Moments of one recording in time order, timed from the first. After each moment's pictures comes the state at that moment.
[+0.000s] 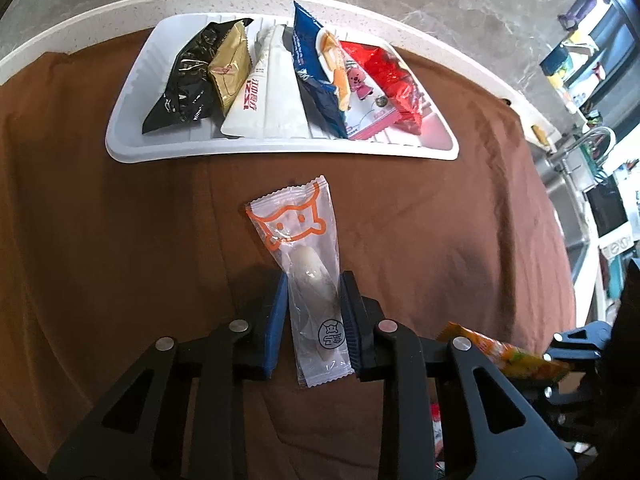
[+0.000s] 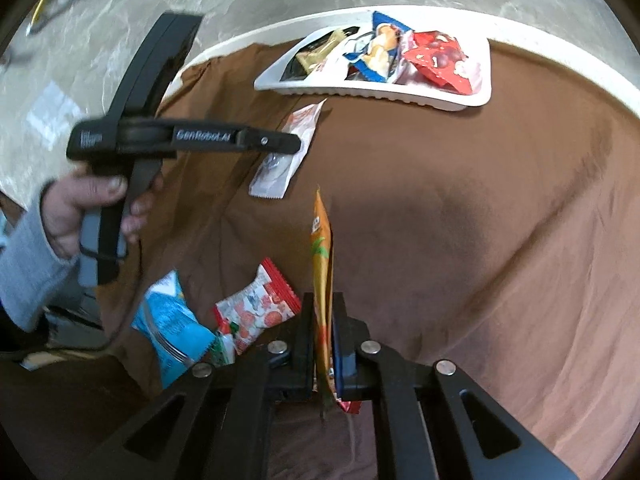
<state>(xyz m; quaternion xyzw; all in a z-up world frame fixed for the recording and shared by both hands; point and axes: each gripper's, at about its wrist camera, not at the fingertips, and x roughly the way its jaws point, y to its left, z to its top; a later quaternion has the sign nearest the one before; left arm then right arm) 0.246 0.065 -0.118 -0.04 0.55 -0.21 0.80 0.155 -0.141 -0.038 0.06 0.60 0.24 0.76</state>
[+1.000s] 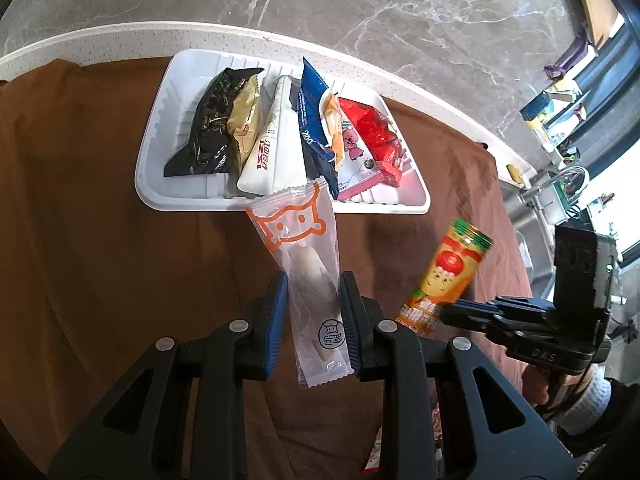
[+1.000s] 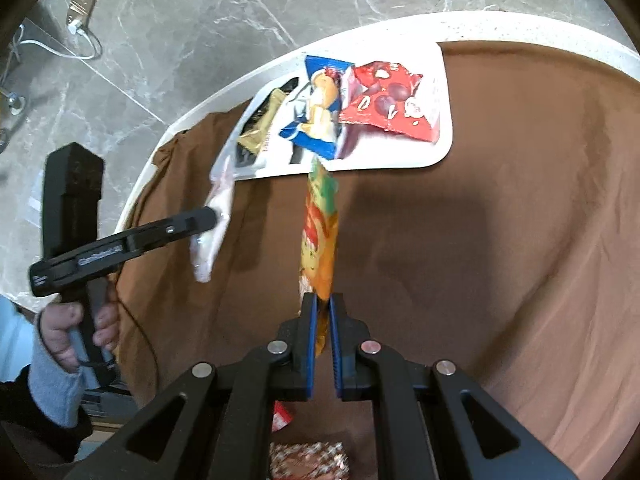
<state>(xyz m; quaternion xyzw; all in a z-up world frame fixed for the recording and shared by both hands) 0.259 0.092 -0.078 -0.10 0.53 -0.23 0.81 0.231 -0.166 -0.046 0.17 0.58 0.19 0.77</state>
